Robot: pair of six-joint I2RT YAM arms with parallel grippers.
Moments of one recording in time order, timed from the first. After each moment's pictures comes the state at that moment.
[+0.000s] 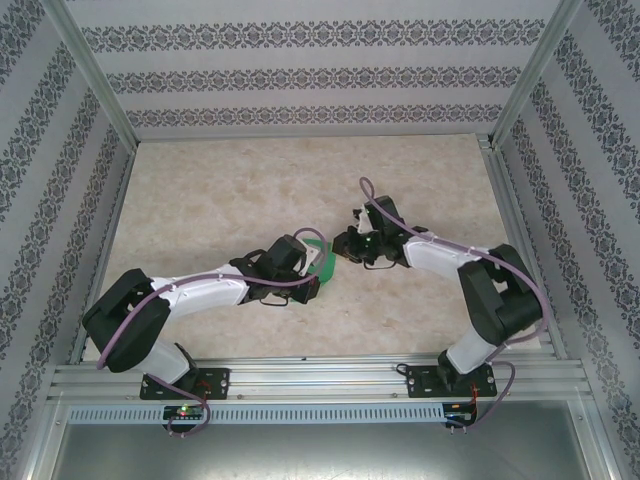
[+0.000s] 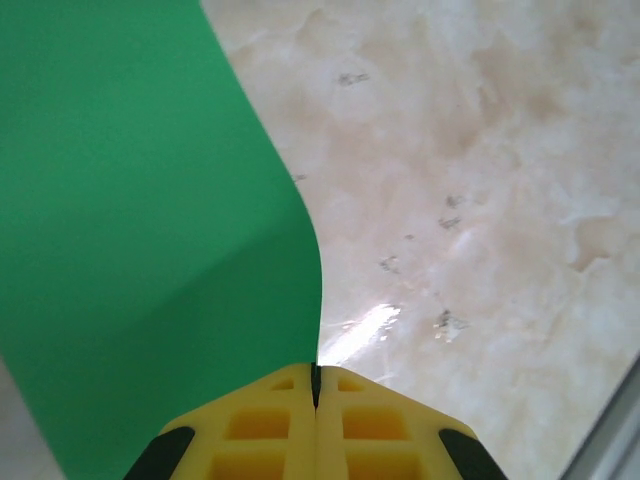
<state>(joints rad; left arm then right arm) -0.78 1.51 0.77 -0.17 0.26 -0.41 0.48 1.66 0.89 -0.10 -0.56 0.82</state>
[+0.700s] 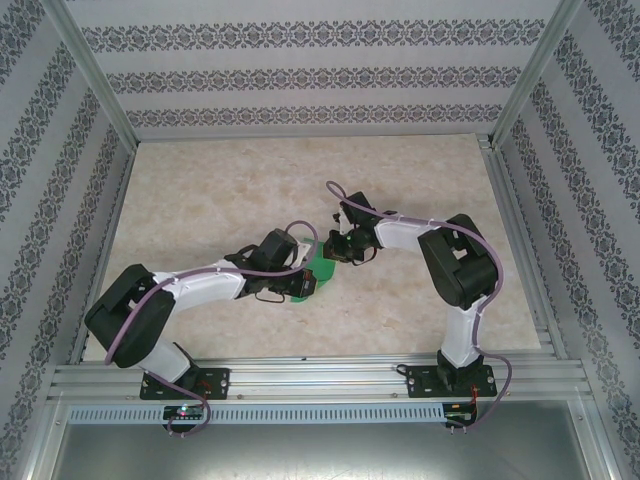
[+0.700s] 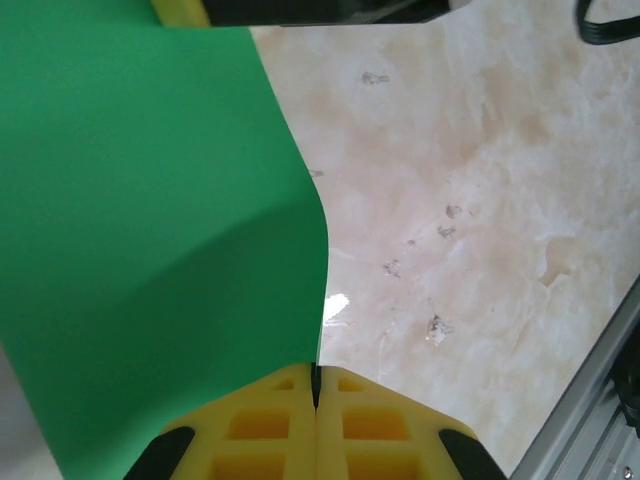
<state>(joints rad) -0.68 1.54 0.76 -0.14 0.38 -0.48 0.51 1.94 1.13 -0.32 -0.47 0.59</state>
